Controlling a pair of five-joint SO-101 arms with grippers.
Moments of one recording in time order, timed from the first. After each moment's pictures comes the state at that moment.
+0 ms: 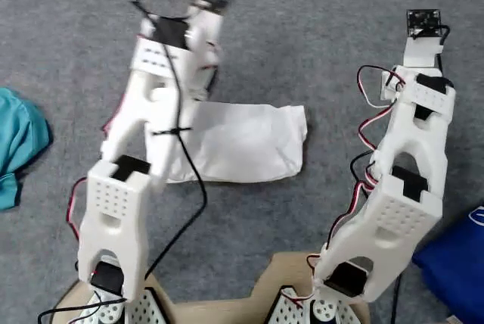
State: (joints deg) left arm 16.4 35.8 -52.5 100.2 -15.1; right arm 23.3 29.1 -6.4 38.4 11.1
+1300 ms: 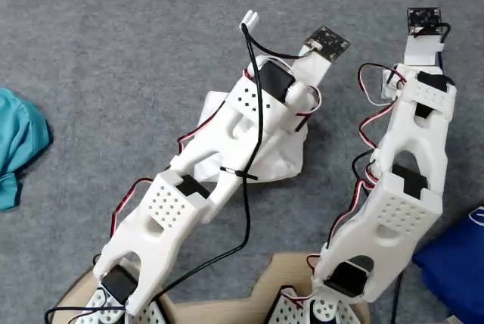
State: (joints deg) left arm 37.3 48.4 -67.8 94.6 -9.8; right arm 23.3 30.4 -8.0 39.1 11.2
